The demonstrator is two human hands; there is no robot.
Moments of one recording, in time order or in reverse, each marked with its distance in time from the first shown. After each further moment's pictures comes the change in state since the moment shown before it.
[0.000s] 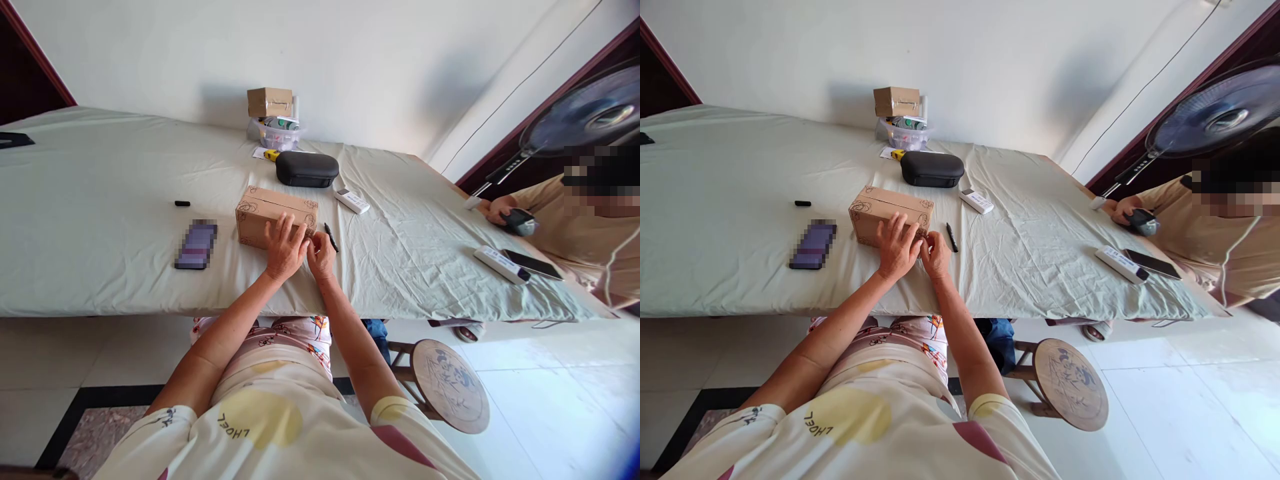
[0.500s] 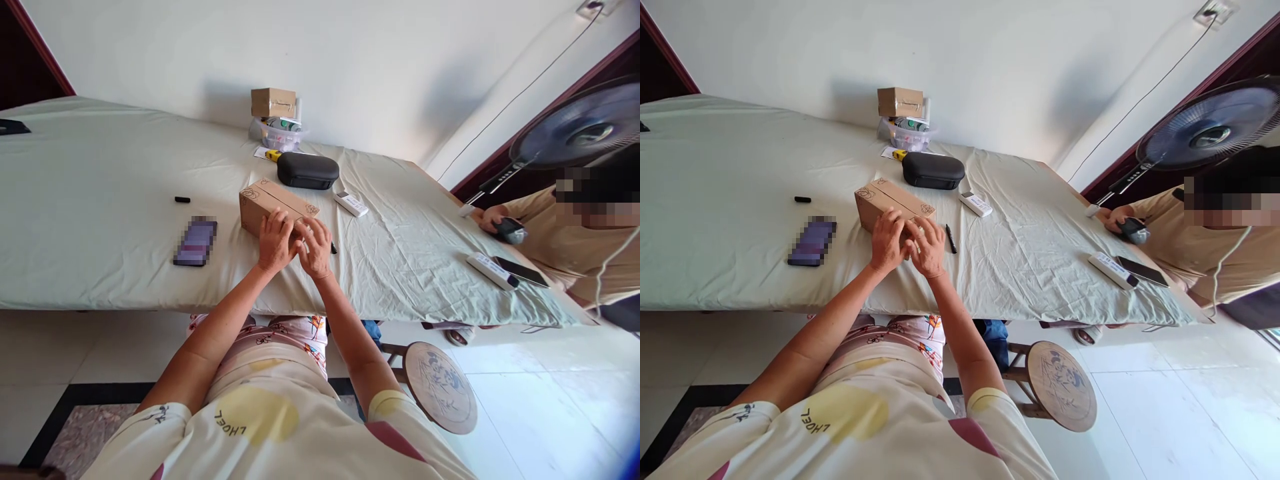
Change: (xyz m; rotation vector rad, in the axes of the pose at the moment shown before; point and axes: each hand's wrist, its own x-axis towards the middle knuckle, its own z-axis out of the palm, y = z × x) left_hand 0.009 -0.028 -0.006 -0.135 0.039 0.009; right_hand 0.017 -0.023 -0.009 -0.230 -0.131 -0.395
